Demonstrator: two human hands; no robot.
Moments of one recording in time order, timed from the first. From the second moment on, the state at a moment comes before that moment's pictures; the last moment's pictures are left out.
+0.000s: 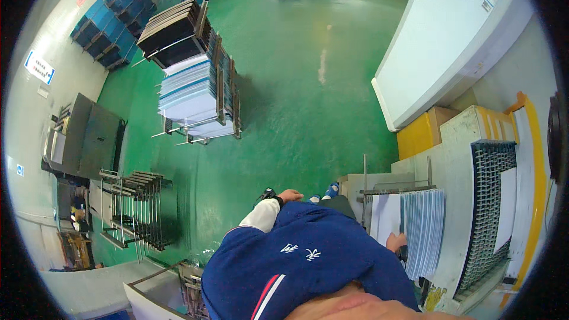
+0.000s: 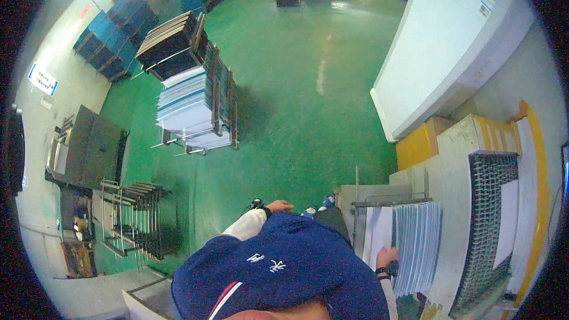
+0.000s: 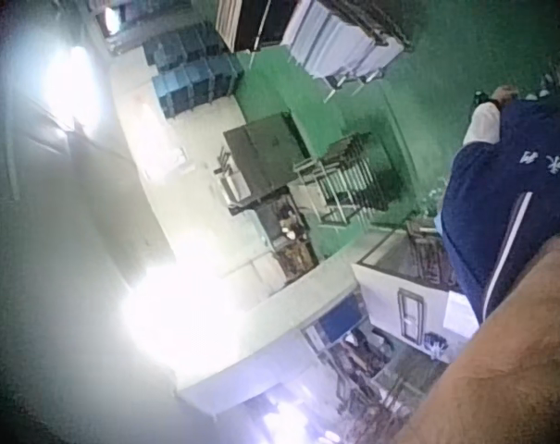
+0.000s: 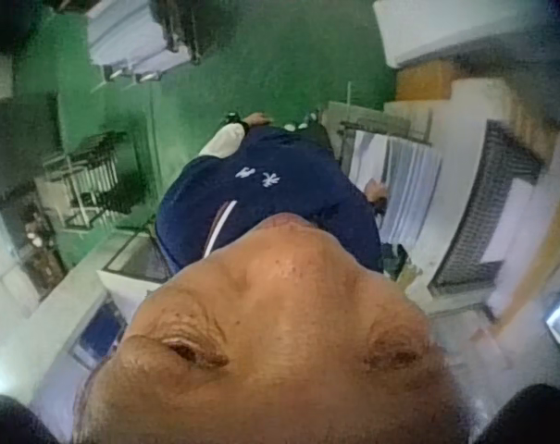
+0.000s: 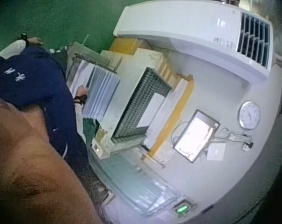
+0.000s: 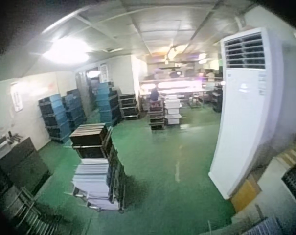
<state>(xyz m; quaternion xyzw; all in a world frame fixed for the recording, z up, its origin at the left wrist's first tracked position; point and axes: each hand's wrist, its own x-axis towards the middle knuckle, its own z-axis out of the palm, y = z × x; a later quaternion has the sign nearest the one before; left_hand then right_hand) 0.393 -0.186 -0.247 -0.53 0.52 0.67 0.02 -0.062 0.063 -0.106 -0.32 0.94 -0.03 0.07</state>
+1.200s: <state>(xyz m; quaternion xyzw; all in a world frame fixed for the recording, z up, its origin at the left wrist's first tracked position) 0.388 -0.184 -0.285 -0.58 0.57 0.58 0.04 -0.095 0.082 -0.151 -0.31 0.95 -0.05 0.07</state>
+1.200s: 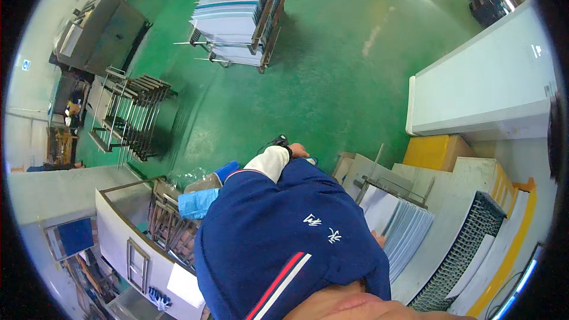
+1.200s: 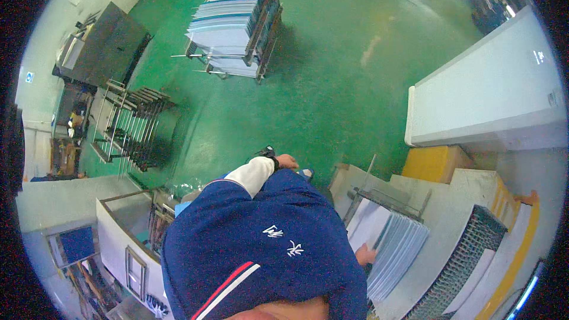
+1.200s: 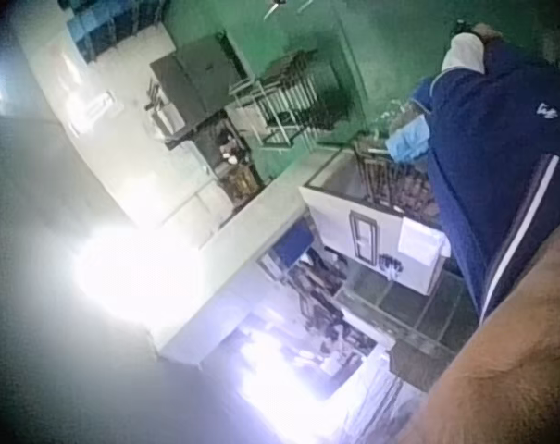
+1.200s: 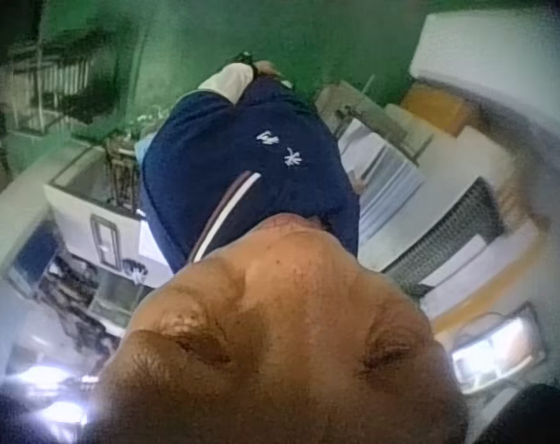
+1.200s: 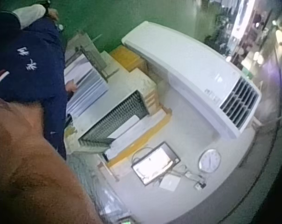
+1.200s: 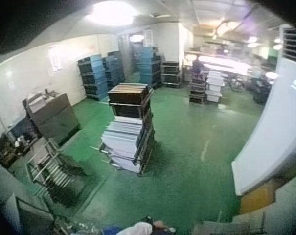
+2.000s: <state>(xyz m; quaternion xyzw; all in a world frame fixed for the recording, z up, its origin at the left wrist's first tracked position) 0.403 -0.184 -0.293 -0.41 0.68 0.59 0.13 -0.028 0.039 -0.045 -0.27 0.95 -0.04 0.12</state>
